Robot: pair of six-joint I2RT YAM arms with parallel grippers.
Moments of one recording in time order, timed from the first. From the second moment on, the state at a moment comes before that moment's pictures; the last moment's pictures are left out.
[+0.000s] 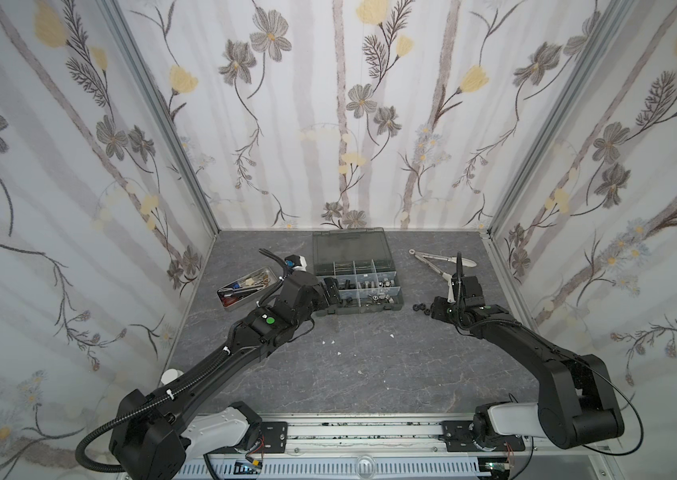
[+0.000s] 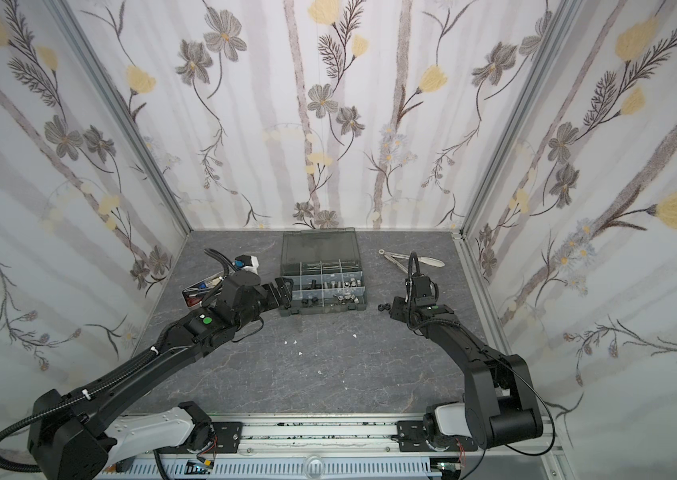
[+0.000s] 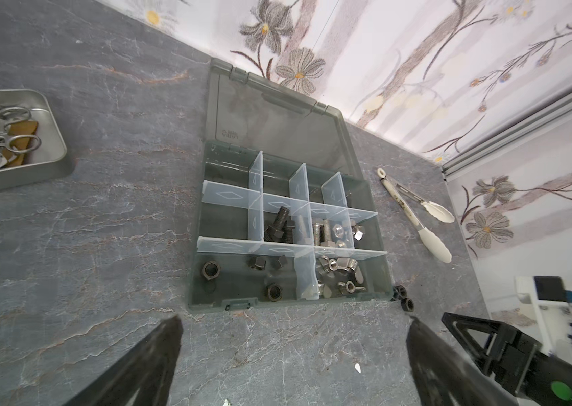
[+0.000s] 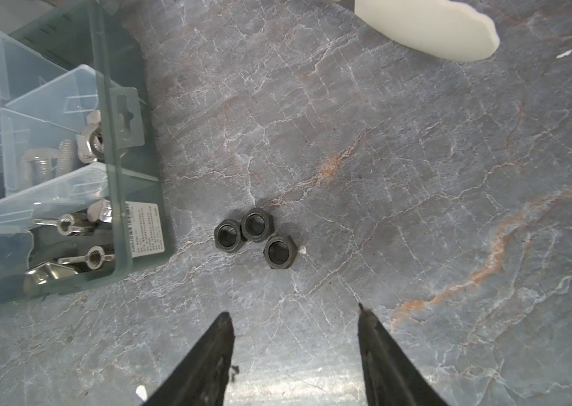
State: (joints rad) left arm -0.65 1.14 0.91 -0.31 -0.23 -0.76; right arm 0.20 1.38 0.76 -0.31 0.01 0.41
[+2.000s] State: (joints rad) left arm -0.62 1.06 0.93 -0.48 -0.27 -0.66; right arm 0.26 1.68 0.91 -0.31 0.10 0.38
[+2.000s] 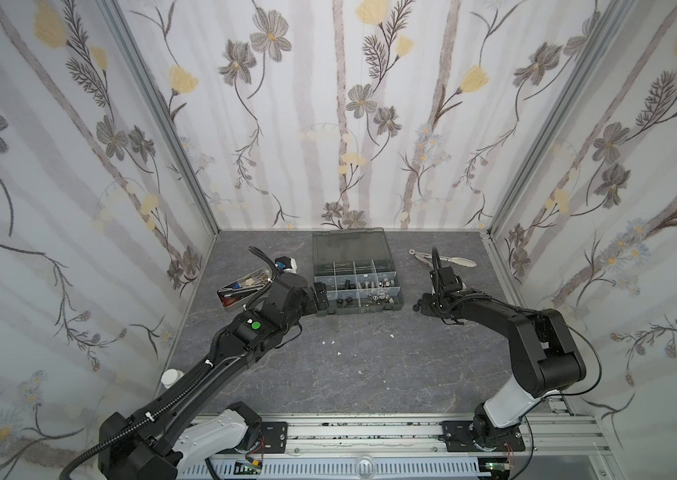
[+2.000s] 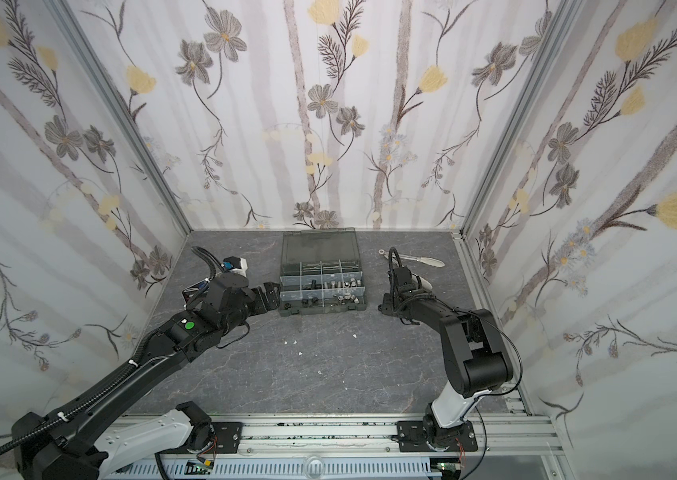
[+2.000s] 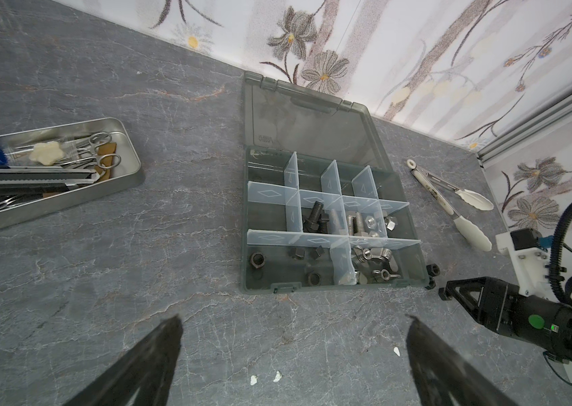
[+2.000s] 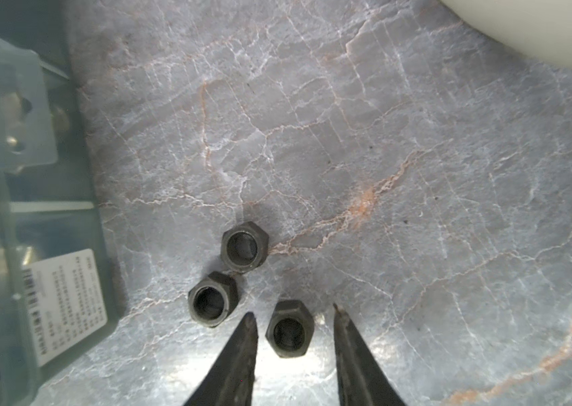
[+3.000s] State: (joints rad) left arm -0.62 1.04 0.90 -0.48 -0.27 -0.66; right arm 0.30 1.66 0.91 -0.33 0.10 0.38
